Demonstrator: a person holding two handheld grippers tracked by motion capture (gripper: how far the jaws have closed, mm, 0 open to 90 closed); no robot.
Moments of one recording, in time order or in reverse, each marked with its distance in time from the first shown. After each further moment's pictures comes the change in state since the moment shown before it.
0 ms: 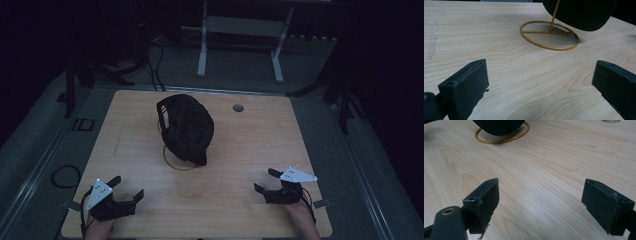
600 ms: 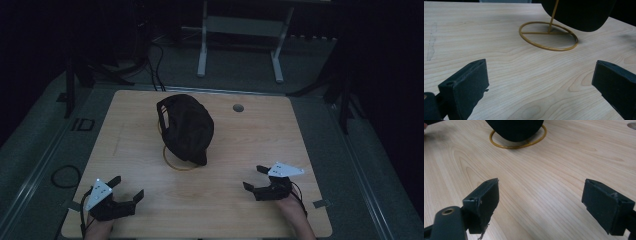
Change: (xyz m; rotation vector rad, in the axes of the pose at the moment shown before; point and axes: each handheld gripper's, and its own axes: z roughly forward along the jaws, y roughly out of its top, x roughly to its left) left arm 0.000 0.000 -0.001 -0.006 -0.005 0.002; right arm 0.017 0.024 0.020 0.033 0.075 -0.044
